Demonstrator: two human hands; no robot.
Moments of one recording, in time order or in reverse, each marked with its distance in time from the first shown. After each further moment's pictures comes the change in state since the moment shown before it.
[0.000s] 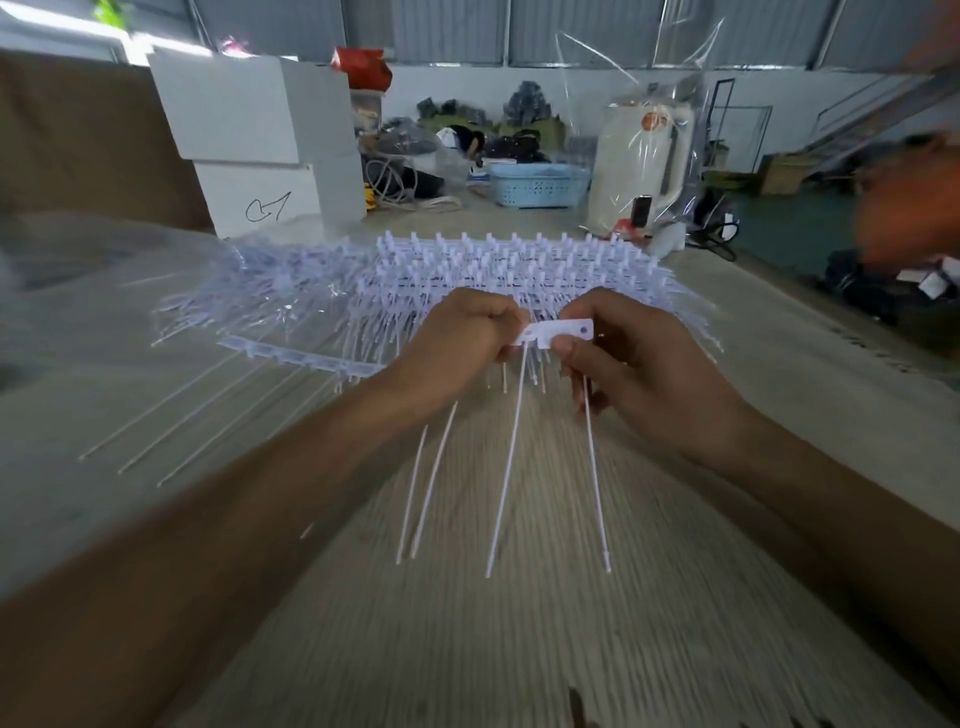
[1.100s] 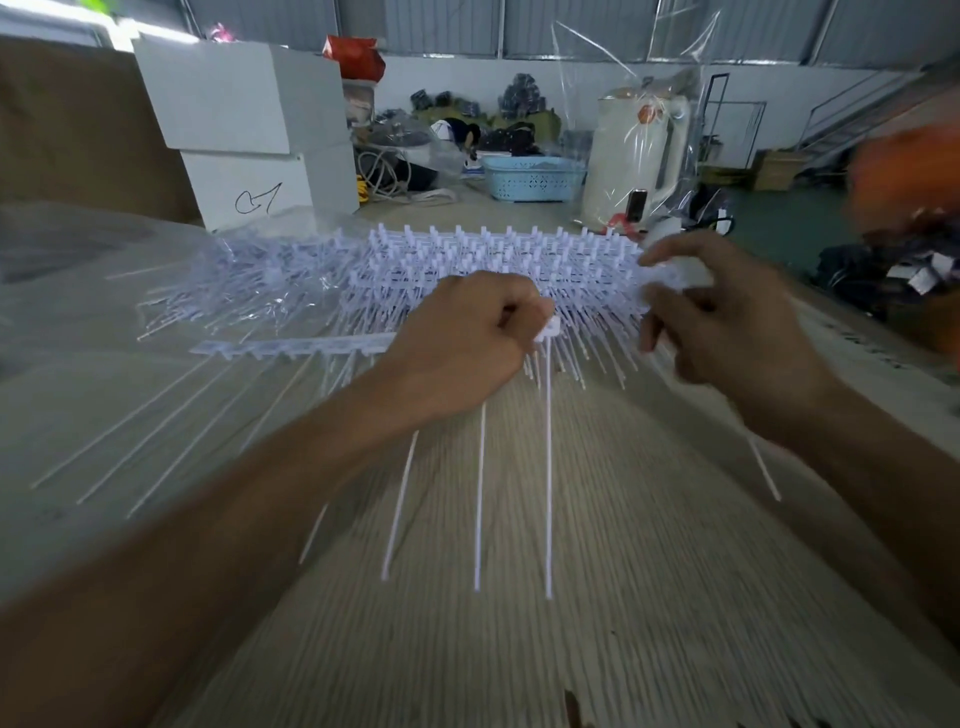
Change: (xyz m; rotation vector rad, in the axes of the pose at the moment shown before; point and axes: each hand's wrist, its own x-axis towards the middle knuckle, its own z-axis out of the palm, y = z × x) left_hand -0.008 0.011 -0.001 0.419 -0.008 0.246; right_hand 0.005 0.012 -0.050 -0.069 0.228 0.181
